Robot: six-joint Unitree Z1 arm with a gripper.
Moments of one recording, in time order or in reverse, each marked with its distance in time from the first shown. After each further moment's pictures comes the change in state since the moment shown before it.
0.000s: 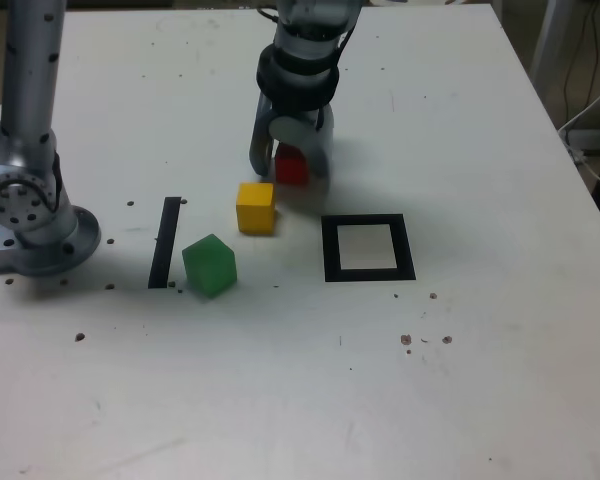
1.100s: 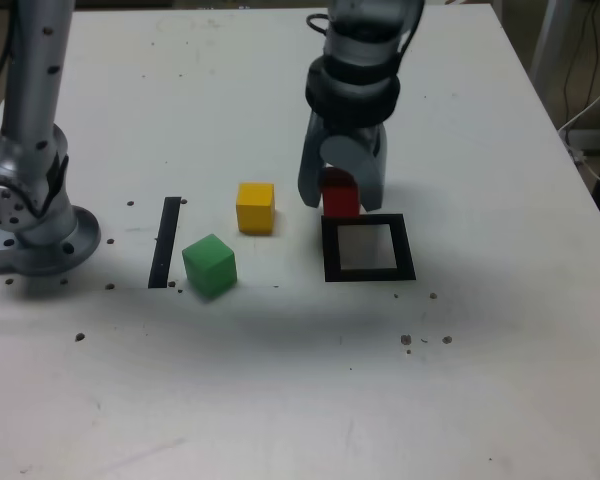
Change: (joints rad) arm -0.260 0.049 -0.253 0.179 -0.129 -0.177
